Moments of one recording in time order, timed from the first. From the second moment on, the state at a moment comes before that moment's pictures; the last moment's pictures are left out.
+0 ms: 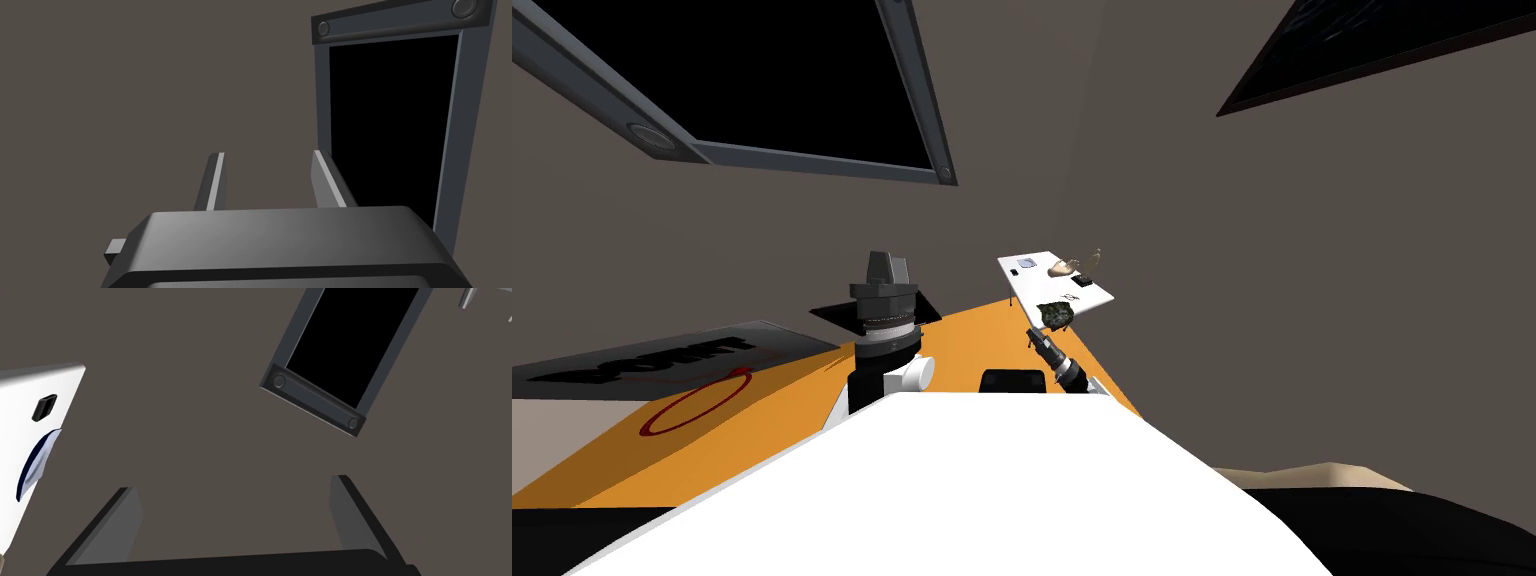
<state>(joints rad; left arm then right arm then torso) 0.55 -0.01 0.01 -2.39 -0.10 -0.57 -0.16 0.48 -0.51 0.47 -1.91 0.35 -0.59 0.06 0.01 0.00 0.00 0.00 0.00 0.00</state>
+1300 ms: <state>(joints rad) 0.55 -0.01 0.01 -2.39 -0.10 -0.57 -0.16 0.42 -0.83 0.74 -1.59 0.56 -0.52 0.10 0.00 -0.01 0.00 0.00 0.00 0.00</state>
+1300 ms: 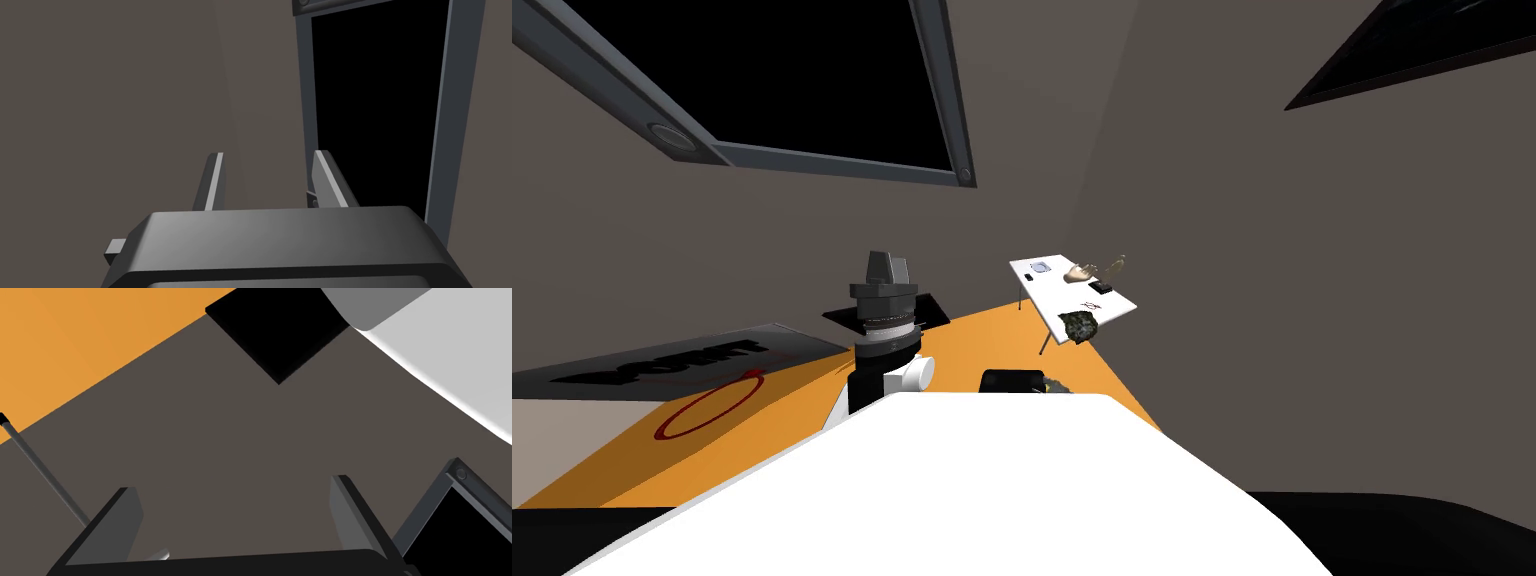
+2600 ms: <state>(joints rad) 0.55 -0.01 0.01 -2.39 -0.10 -0.57 -0.16 0.34 -1.16 1.03 -1.27 0.79 -0.41 0.16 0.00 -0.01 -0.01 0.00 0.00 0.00</state>
